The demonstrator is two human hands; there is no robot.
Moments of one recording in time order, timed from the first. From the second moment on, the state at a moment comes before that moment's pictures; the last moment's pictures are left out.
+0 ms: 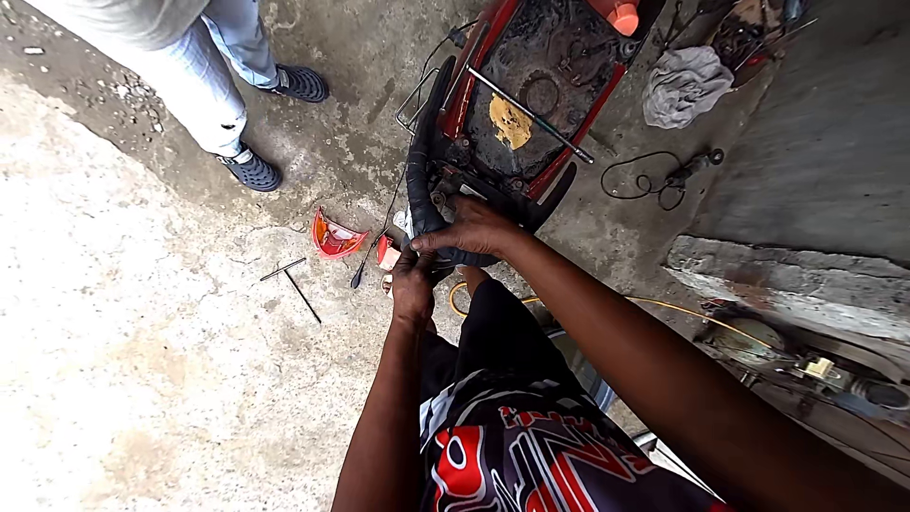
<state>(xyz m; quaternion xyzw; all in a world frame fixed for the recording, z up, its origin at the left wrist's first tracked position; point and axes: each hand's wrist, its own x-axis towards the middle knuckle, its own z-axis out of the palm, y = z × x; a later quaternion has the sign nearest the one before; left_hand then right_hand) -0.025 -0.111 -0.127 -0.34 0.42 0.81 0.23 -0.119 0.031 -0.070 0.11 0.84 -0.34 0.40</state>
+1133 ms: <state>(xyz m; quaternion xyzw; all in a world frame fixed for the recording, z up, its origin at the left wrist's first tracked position) -0.019 -0.110 -0.131 -0.33 0.44 0.81 0.22 -0.121 0.033 -0.071 0.07 0.88 -0.28 0.38</state>
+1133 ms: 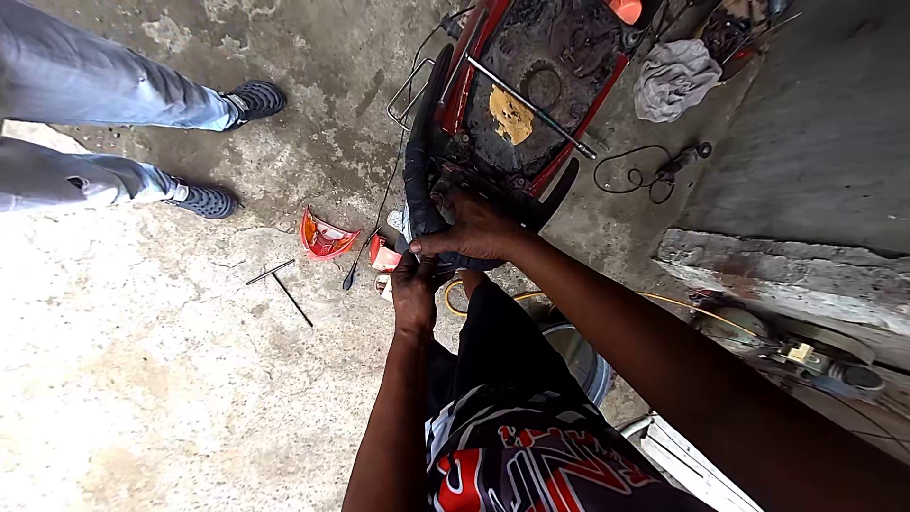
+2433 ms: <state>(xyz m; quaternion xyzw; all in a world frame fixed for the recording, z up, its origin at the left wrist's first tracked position) -0.017 -0.114 -0.130 -0.29 0.48 0.79 0.24 -0.203 0.023 -0.050 -0.28 0.85 0.16 0.42</state>
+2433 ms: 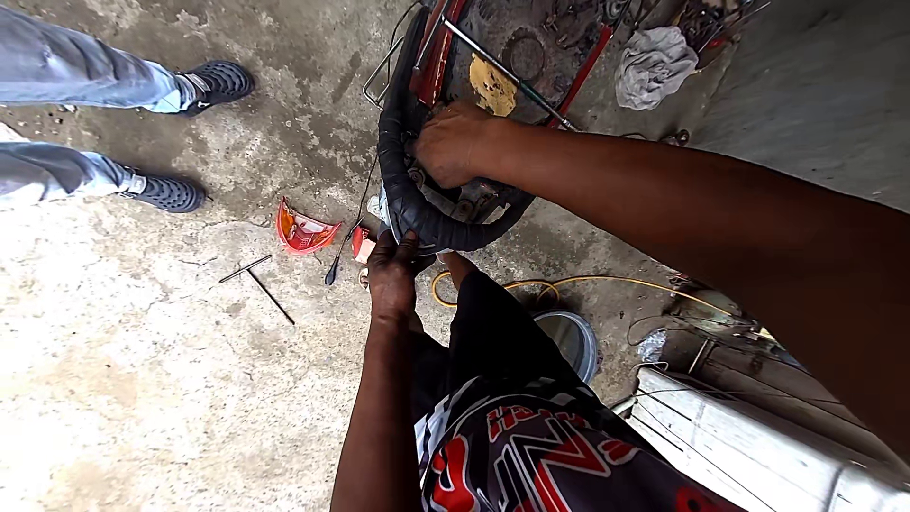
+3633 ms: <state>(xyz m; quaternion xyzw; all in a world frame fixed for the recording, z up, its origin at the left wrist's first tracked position) -0.015 -0.114 -0.132 -0.29 0.48 0.79 0.23 -0.215 0.036 -0.046 -0.37 0.83 0.18 0.38</state>
